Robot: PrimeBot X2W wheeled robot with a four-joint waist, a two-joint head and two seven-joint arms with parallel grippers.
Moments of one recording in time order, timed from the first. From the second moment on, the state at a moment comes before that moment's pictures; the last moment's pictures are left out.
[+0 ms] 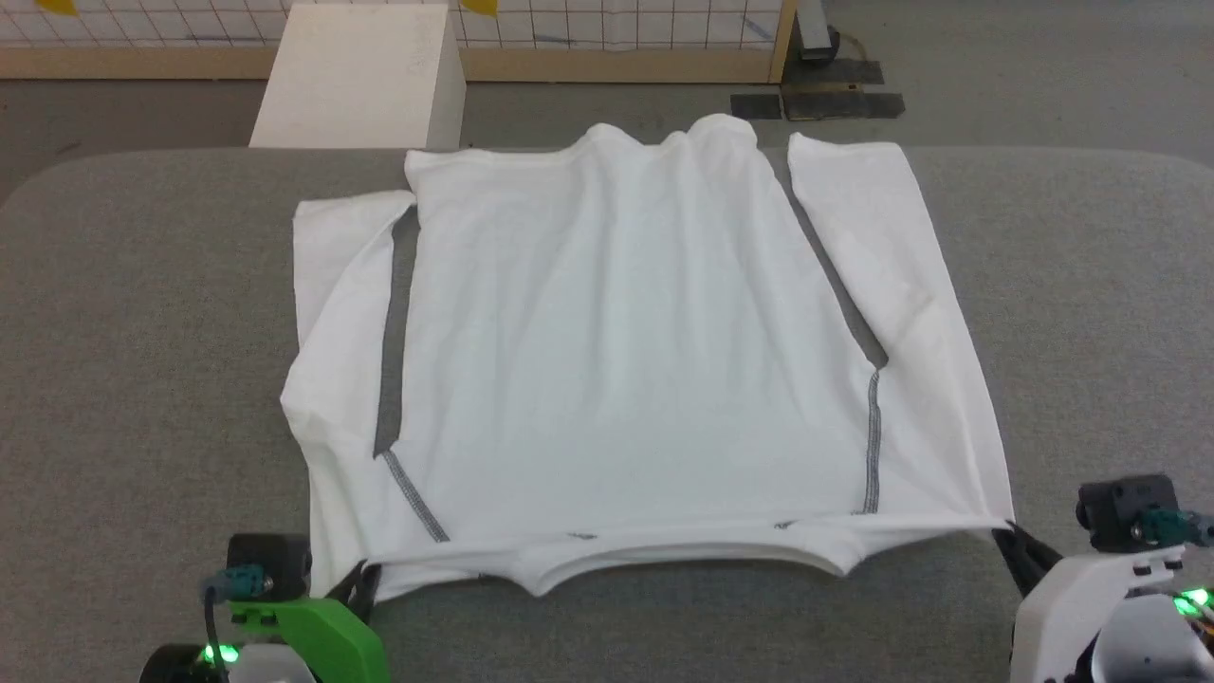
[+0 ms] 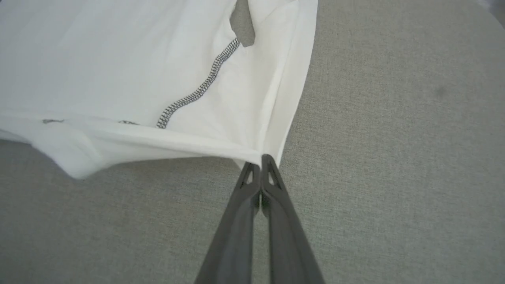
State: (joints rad) left arm 0.03 0.41 -0.30 0.04 -0.54 0.12 0.26; right arm 0.09 -0.19 -0.07 -0.16 0.19 0.15 0.56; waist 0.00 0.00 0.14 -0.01
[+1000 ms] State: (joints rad) left arm 0.19 0.38 -0.24 -0.09 -0.54 0.21 0.10; right arm 0.32 -0.05 -0.16 -0.17 0.18 0.13 0.48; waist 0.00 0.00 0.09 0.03
